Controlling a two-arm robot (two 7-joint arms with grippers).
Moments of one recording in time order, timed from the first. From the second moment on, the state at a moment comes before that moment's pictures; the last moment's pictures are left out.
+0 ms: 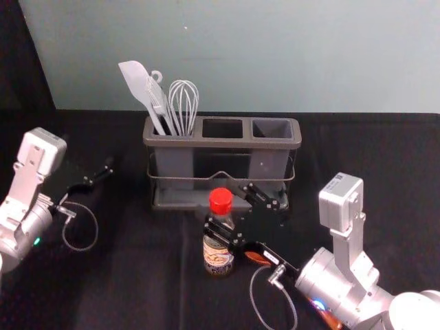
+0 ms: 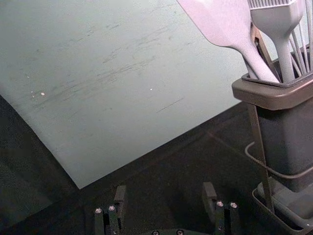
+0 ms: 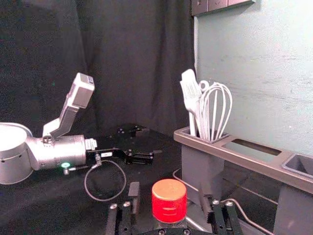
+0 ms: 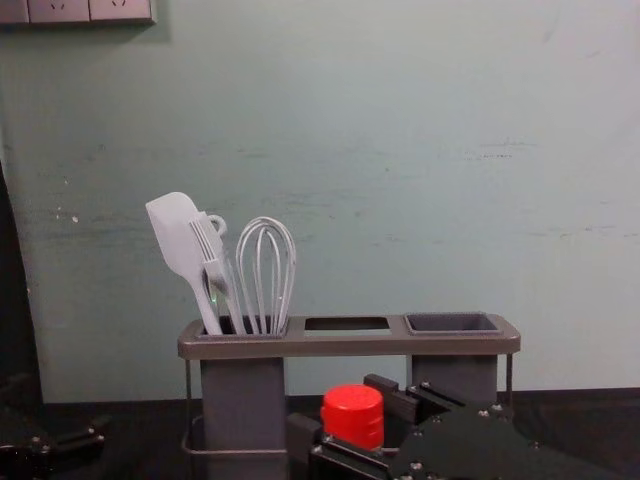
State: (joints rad) left arm -0.20 0.60 0.45 -1.41 -0.25 -0.12 0.03; right arm -0.01 0.36 -0.46 -1.72 0.29 -0.13 0.36
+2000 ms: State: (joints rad) left arm -0.20 0.60 0.45 -1.41 -0.25 -0.12 0.03; right arm -0.15 0.41 -0.12 -1.79 0.32 -0.15 0.32
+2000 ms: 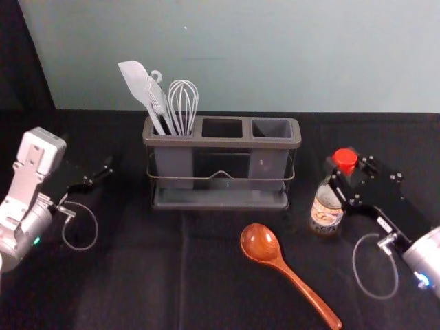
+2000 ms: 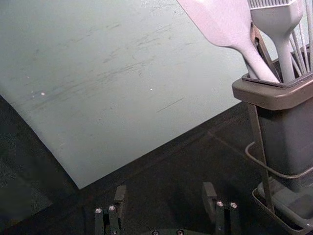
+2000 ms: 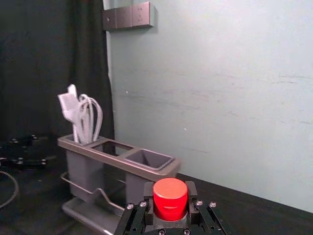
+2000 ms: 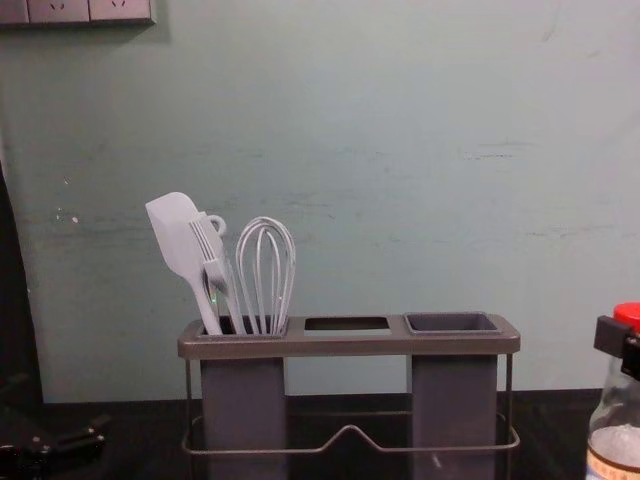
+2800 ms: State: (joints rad) left arm -0.20 0.60 0.45 -1.41 -0.25 -0.12 0.03; right arm 0.06 0.38 -0.14 -1.57 0.39 -0.14 0.40
